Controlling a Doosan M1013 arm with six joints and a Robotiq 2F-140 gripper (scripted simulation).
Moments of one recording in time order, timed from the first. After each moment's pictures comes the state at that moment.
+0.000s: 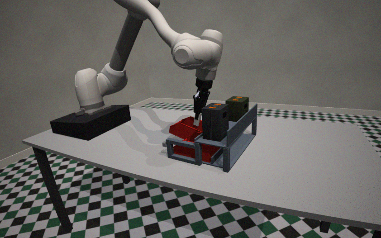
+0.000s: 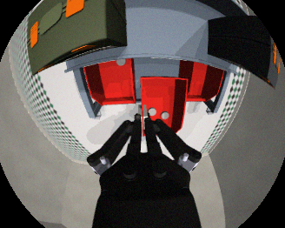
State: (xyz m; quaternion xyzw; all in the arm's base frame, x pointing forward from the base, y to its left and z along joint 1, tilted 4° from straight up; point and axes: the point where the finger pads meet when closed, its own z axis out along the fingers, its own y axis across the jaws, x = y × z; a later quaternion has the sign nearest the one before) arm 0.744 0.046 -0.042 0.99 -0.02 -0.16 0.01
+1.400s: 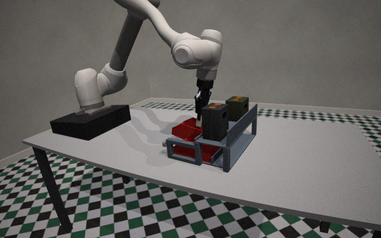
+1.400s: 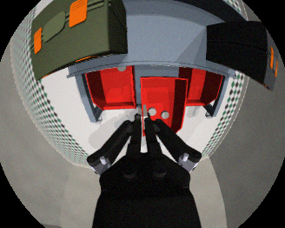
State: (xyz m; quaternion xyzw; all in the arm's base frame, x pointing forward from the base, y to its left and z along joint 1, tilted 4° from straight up) arm 0.756 0.045 -0.045 0.99 -0.02 -0.14 0.01
